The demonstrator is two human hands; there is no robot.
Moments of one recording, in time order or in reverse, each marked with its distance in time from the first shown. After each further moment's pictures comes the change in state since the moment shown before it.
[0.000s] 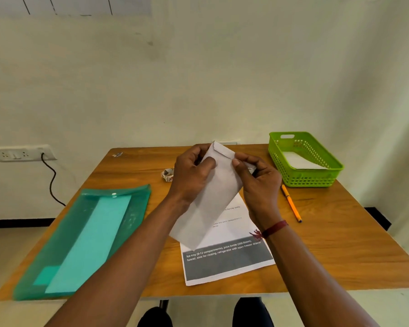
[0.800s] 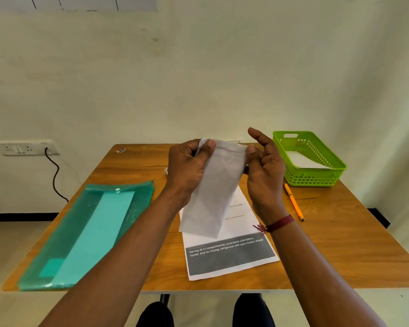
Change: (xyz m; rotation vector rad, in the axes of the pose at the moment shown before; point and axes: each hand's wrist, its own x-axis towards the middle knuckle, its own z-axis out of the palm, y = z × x) left_hand -0.002 0.014 -0.010 -0.037 0.117 0.055; right_hand 0.002 -0.021 0.013 -0.046 -0.075 -0.106
